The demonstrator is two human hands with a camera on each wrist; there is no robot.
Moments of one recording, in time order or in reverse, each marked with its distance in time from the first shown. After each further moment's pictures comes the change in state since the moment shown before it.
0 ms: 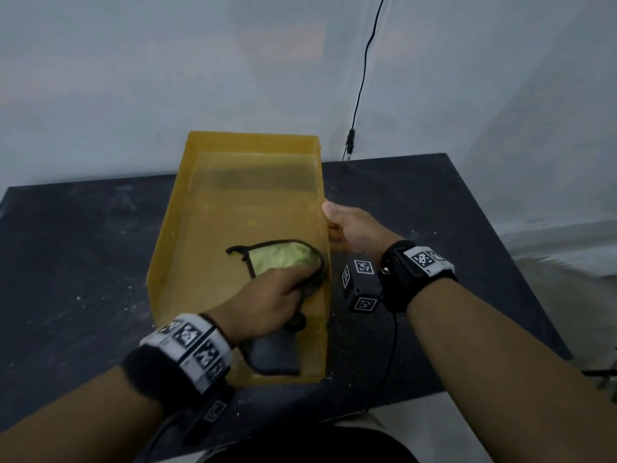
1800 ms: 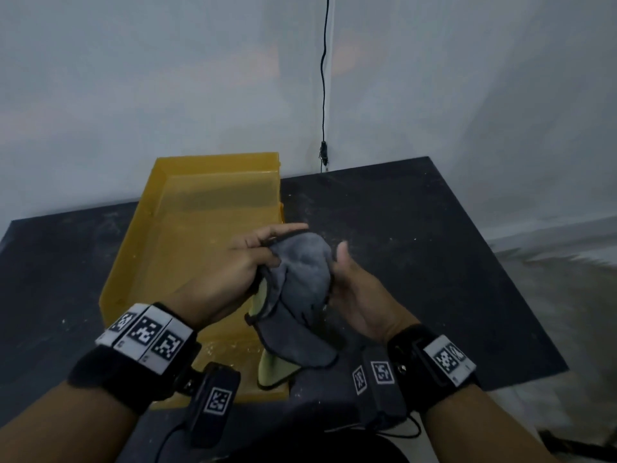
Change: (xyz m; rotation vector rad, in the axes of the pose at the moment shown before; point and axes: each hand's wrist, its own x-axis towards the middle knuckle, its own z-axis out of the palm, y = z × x) left_hand 0.032 0.084 -0.012 -0.802 0.163 -0.137; right_hand -0.081 0.050 -0.045 0.471 -0.337 -0.085
